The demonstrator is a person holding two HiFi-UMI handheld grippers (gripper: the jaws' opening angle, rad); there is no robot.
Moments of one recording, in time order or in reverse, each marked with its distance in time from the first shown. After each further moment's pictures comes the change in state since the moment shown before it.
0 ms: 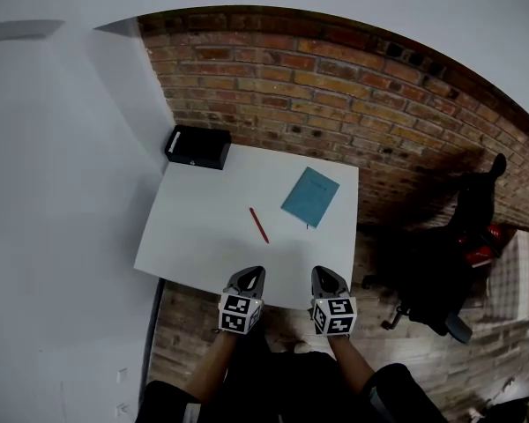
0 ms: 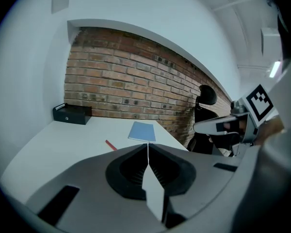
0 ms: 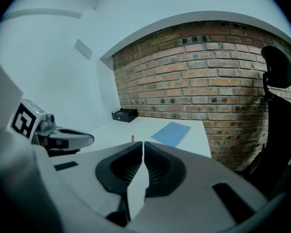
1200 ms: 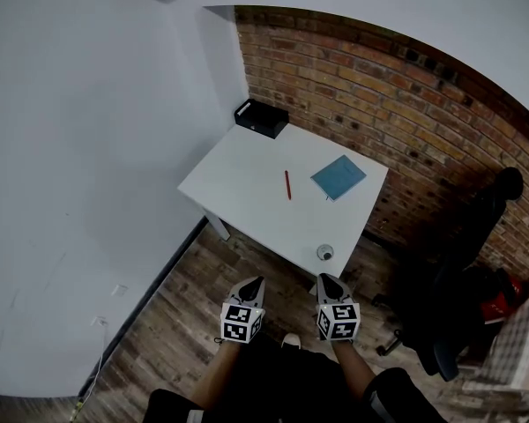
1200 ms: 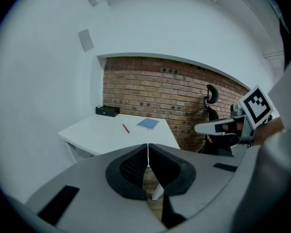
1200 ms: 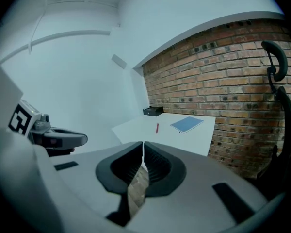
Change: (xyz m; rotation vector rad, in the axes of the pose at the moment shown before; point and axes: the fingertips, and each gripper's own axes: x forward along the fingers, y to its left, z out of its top) left arm -0.153 -0.204 -0.092 -0.120 -0.079 0.414; right arm -0.187 -0.017 -0.086 -0.120 -0.016 0.365
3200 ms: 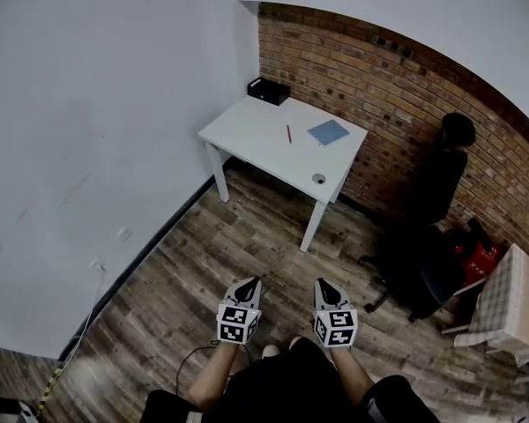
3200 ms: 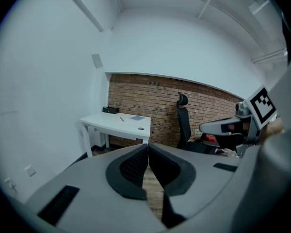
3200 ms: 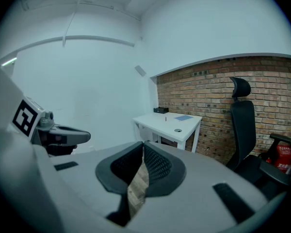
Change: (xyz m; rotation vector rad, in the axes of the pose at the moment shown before) left arm -0.335 -0.161 -0.171 -0.031 -0.081 0.005; right arm -0.347 0.170 -0.160 -0.114 -0.039 -0.016
